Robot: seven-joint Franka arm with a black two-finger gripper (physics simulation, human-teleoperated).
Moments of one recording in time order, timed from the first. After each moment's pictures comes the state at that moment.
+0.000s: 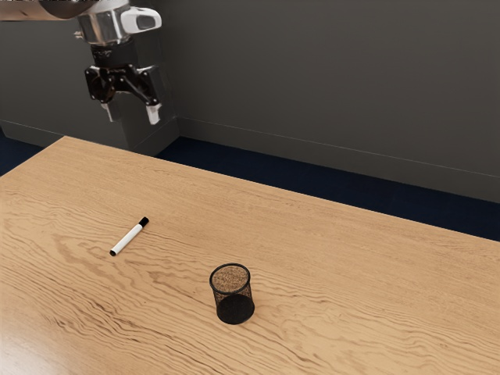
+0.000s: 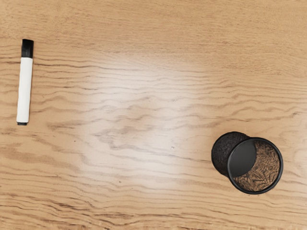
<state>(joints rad) 0.13 0.01 -0.11 -1.48 -0.05 1.46 -0.10</state>
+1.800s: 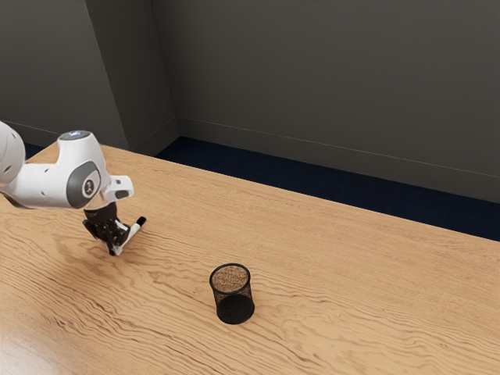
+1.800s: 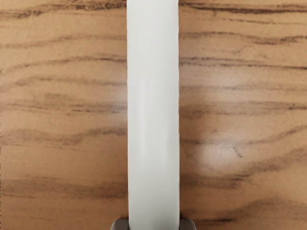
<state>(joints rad) 0.38 0.39 -0.02 -2.06 0.02 2.43 0.26</state>
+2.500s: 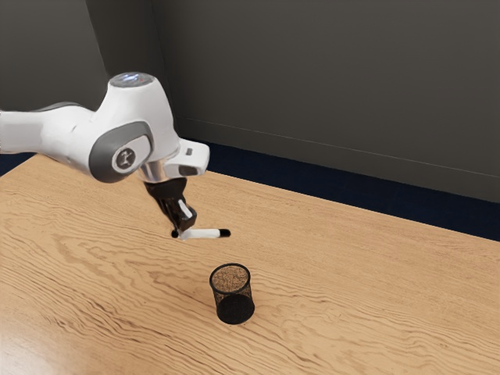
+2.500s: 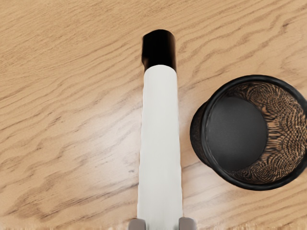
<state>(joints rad) 0.07 -0.16 -0.23 -2.24 -0.02 2.17 0.22</state>
